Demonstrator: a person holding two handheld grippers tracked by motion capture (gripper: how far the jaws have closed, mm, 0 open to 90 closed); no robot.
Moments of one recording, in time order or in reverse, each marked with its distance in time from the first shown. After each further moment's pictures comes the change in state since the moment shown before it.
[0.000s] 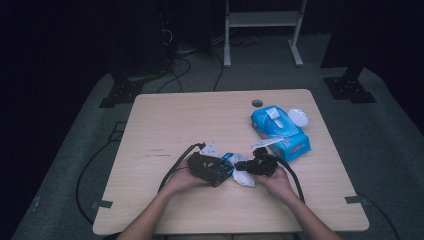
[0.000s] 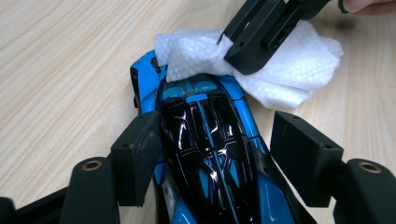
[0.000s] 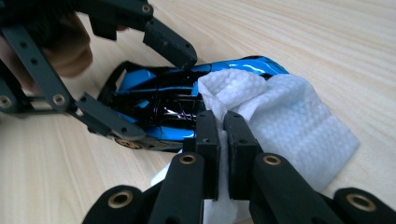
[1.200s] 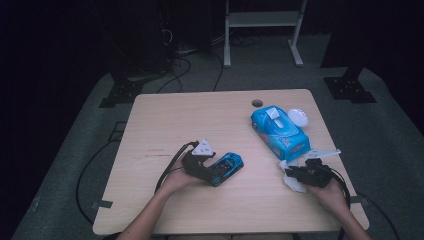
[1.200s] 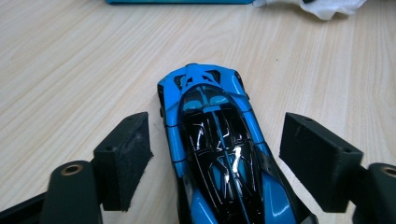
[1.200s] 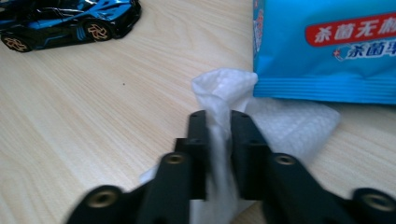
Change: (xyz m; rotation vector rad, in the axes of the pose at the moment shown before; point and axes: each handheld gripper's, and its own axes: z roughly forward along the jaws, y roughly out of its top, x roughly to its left) left arm 0.002 -0.001 -0.022 -0.091 0.063 -0.005; right arm -0.052 -0.072 -0.114 -0.002 -0.291 -0.007
